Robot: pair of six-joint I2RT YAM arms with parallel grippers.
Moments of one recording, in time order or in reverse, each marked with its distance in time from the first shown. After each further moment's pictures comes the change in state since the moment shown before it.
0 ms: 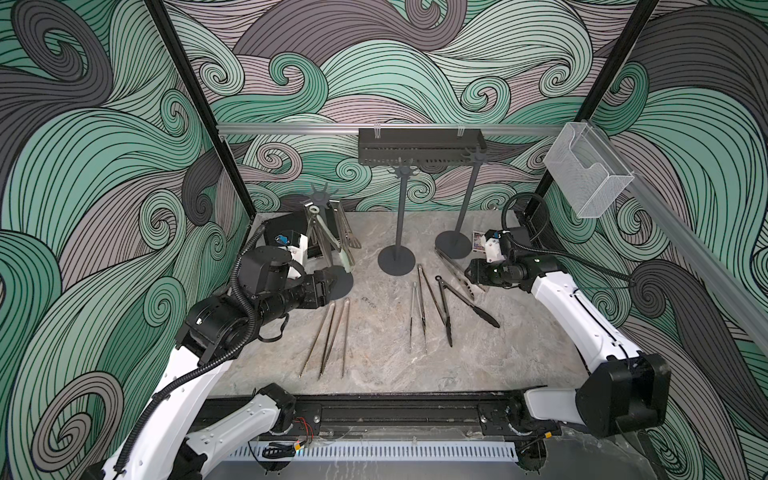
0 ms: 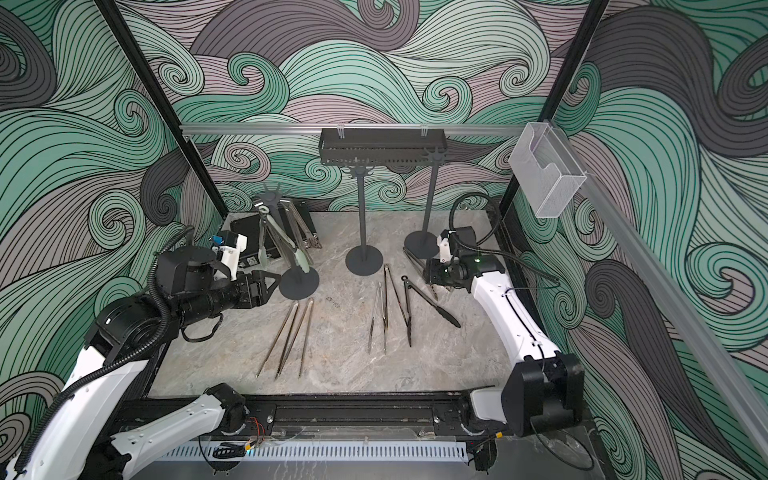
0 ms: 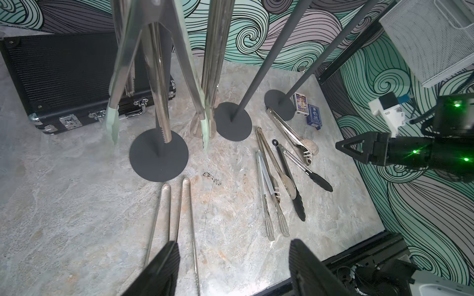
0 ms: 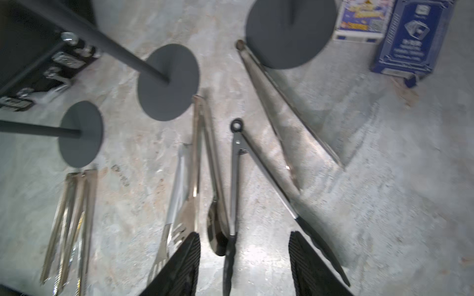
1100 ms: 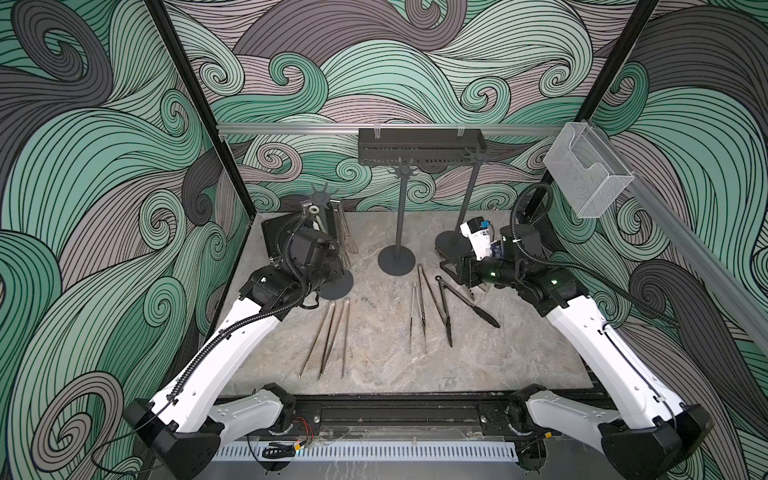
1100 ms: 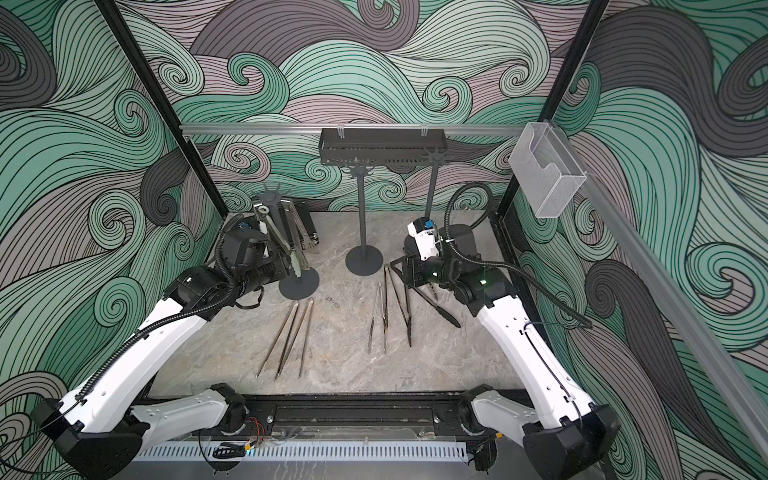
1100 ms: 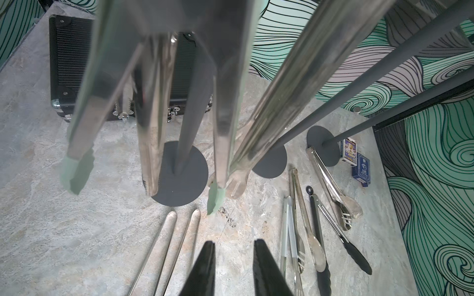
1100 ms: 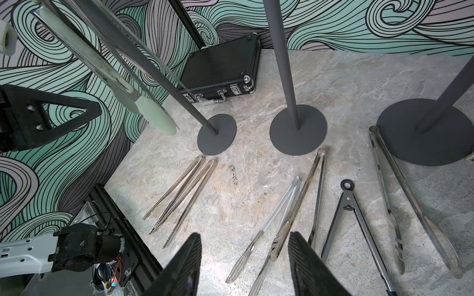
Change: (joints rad) left arm -0.002 0.237 -0.098 0.249 -0.219 -0.196; right arm 0.235 -0.224 0.078 0.102 -0.249 -0.038
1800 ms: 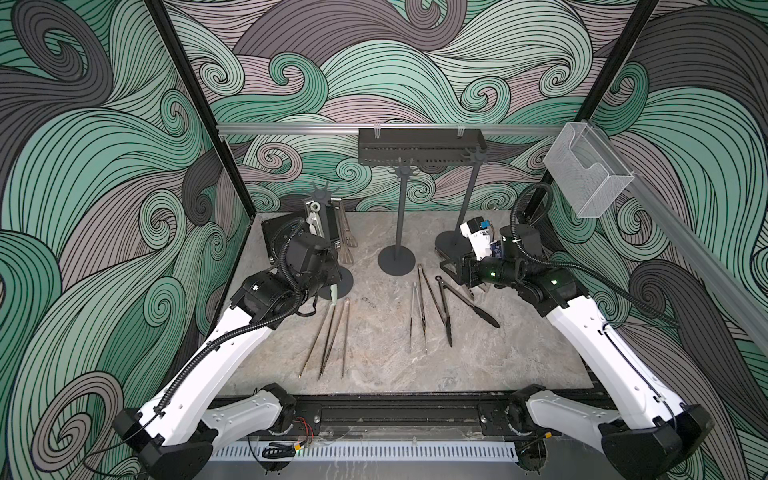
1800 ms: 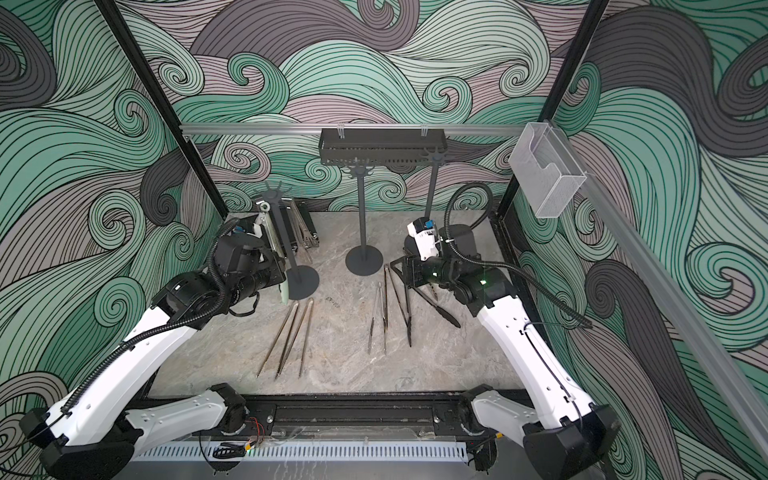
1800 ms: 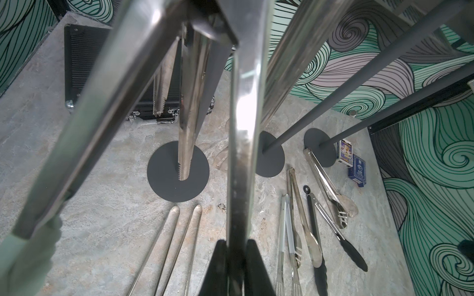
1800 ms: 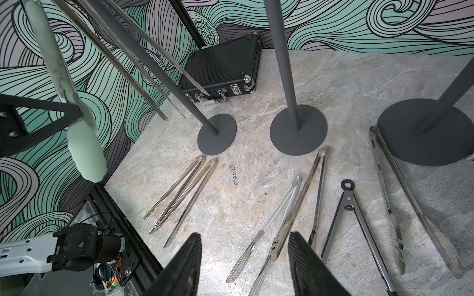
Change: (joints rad) left arm -0.050 -0.043 0.015 -0.046 -0.058 -0.037; right arm 0.003 -0.003 0.000 0.000 0.000 0.000
